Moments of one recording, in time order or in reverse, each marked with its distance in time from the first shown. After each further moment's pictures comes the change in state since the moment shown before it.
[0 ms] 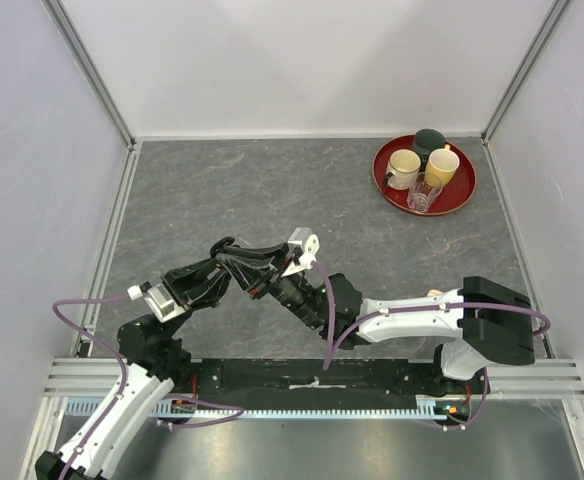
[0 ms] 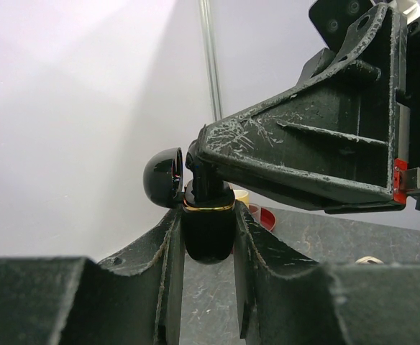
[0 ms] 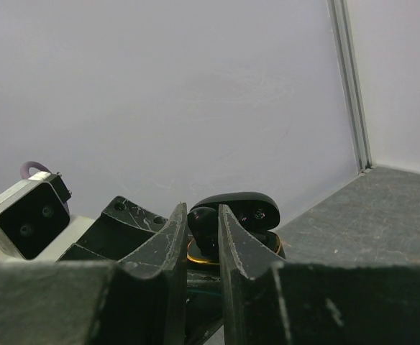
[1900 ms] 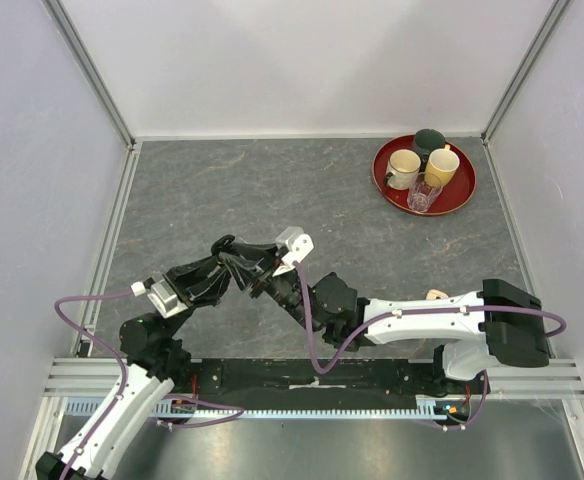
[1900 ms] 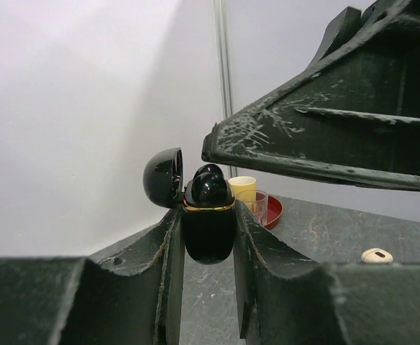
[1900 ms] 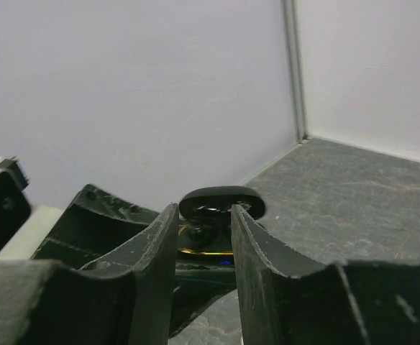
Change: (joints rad) left arm 0.001 -0.008 0.000 -0.066 -0.030 0.015; right arm 0.043 -0.061 0.073 -0.287 0.163 -0.104
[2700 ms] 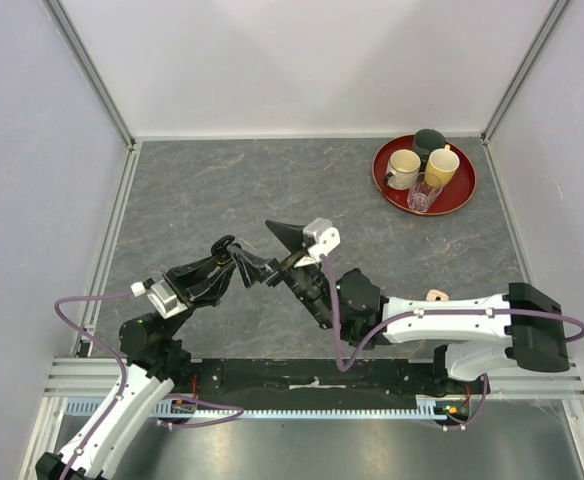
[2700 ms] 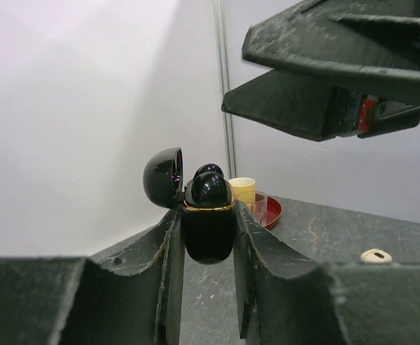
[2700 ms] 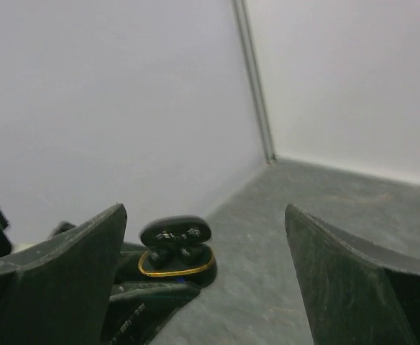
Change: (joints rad) left arm 0.000 -0.008 0.000 0.008 0.001 0.000; right arm -0.014 -0.109 -0.052 0.051 0.076 -0.051
